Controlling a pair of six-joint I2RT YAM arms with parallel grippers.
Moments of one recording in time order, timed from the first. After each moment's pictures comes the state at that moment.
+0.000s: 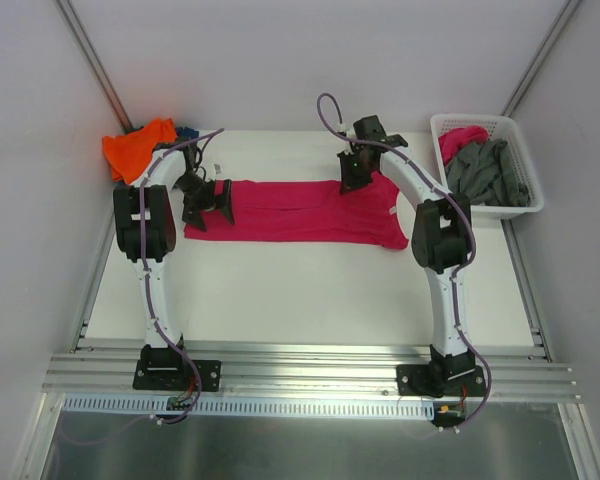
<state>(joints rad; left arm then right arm) 0.03 2.27 1.86 -1.15 0.41 0.01 0.35 2.30 2.06 -0.81 -0.25 0.07</state>
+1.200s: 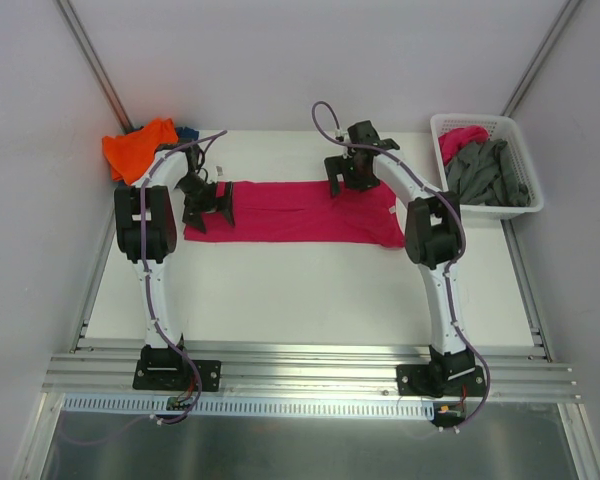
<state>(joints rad) 0.01 2.26 1.84 -1.14 0.38 0.01 0.36 2.41 2.14 -0.78 -0.10 0.05</state>
